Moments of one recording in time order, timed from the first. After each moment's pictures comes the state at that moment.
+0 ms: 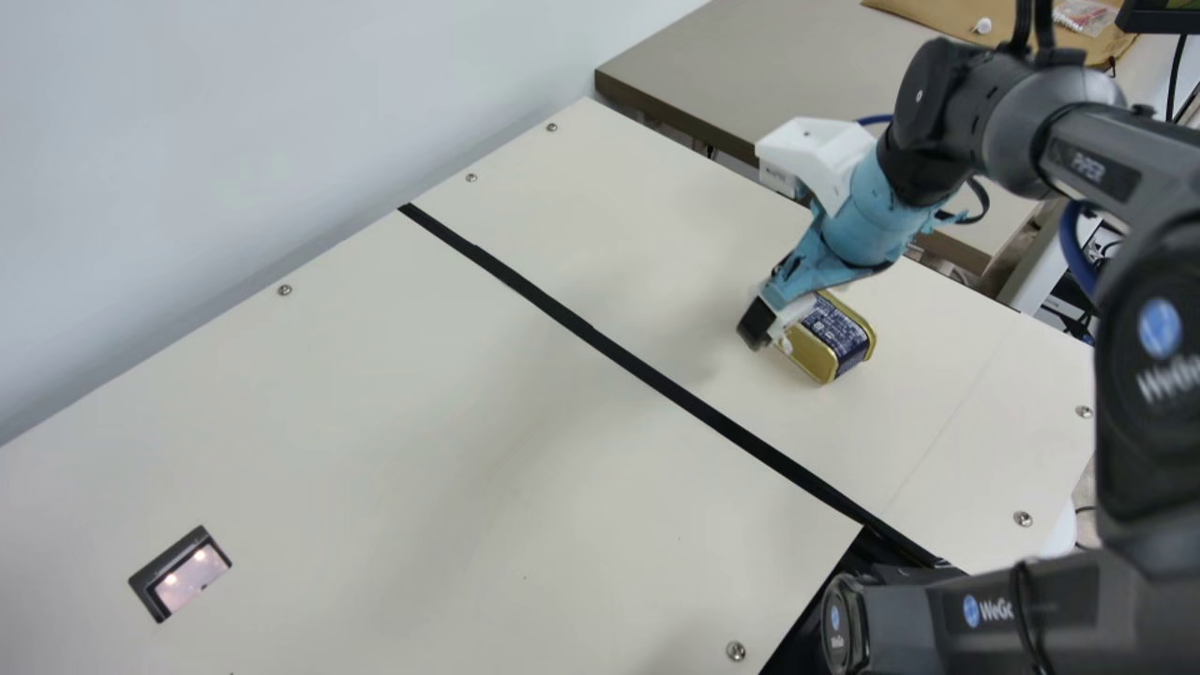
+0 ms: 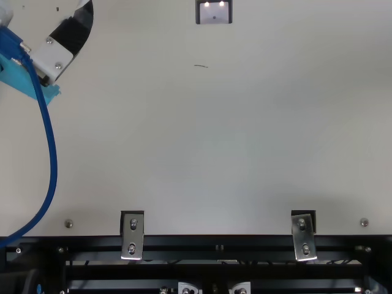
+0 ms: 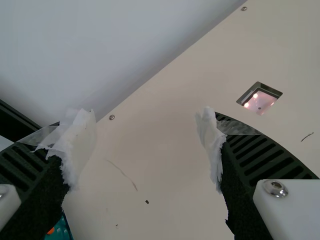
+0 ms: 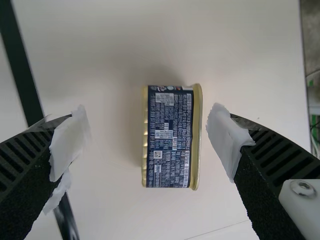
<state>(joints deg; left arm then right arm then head) 6.6 72.9 -42.9 -76.2 31.8 110.8 -49.9 77.4 -54.7 5.9 51.3 -43.9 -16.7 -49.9</state>
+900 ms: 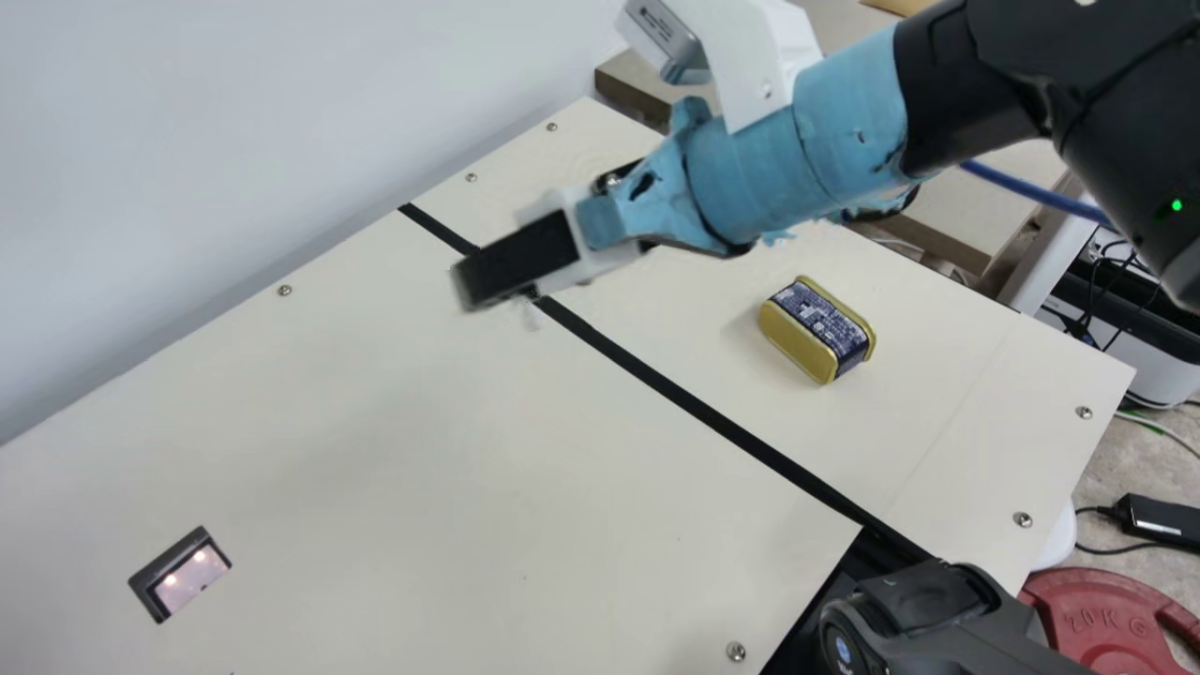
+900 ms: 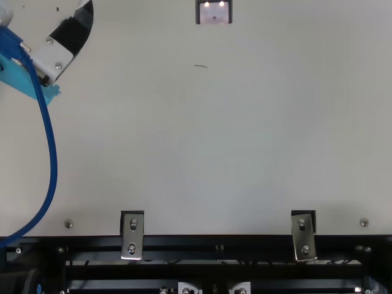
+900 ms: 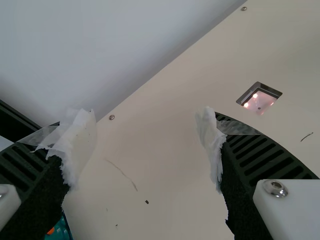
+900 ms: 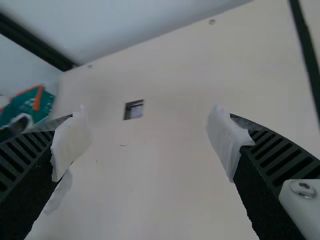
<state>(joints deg) 6.6 72.9 -42.9 -76.2 31.8 110.8 -28.3 54.6 -59.6 44.9 69.9 -22.7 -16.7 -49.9</state>
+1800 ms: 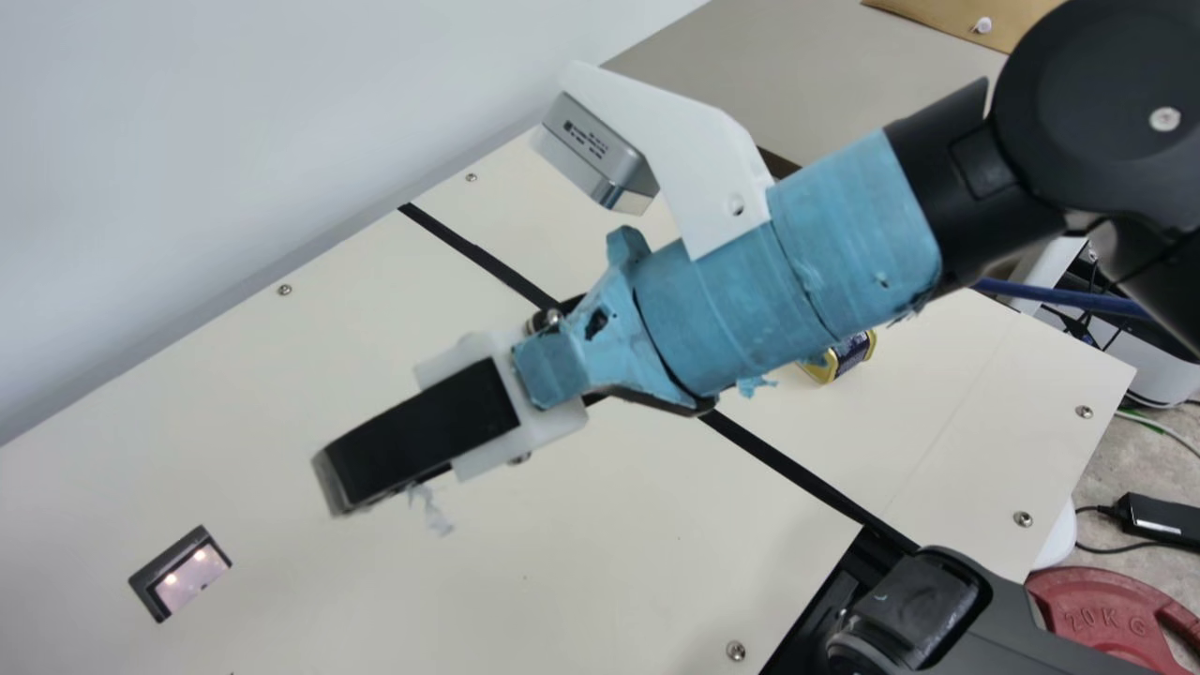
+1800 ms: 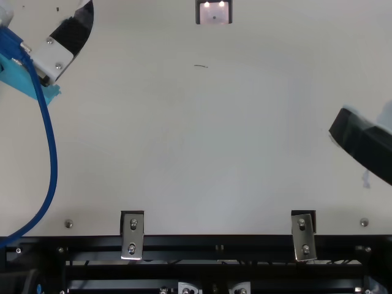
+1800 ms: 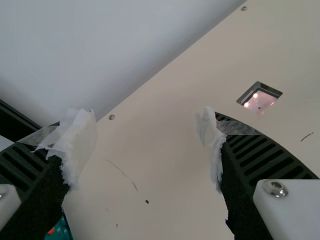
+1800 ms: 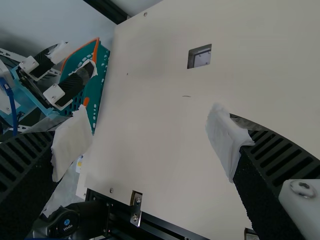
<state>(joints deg) 6.6 72.9 -42.9 -76.2 31.8 110.8 -8.6 48.7 -56.2 44.4 69.9 -4.2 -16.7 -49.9</state>
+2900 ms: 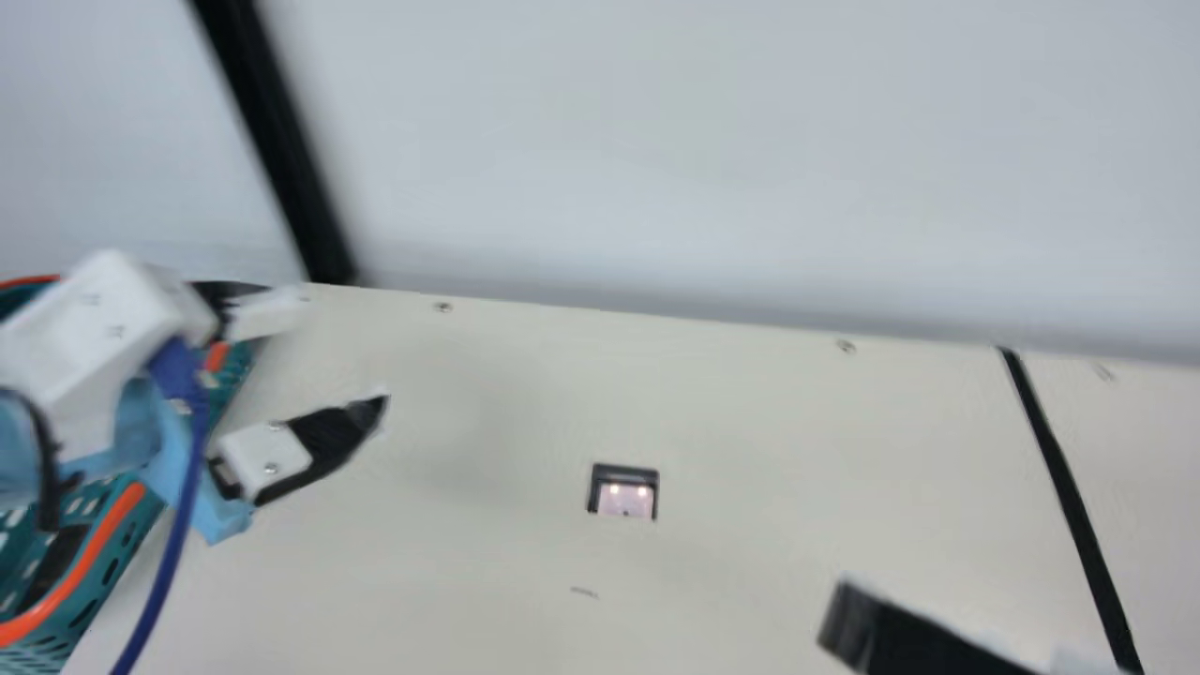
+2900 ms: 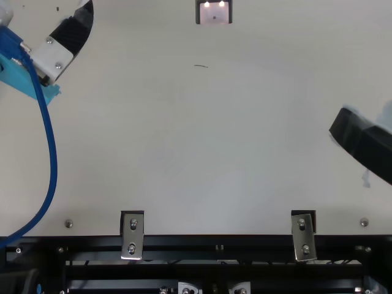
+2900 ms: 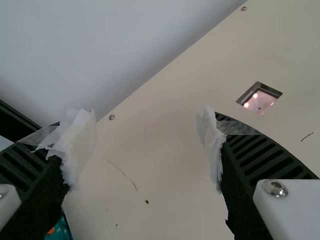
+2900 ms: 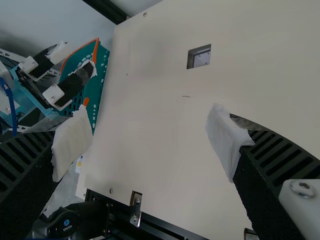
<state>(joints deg) 6.6 72.9 -42.9 -76.2 31.8 110.8 -8.6 48.7 -56.2 44.4 69.9 -4.2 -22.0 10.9</state>
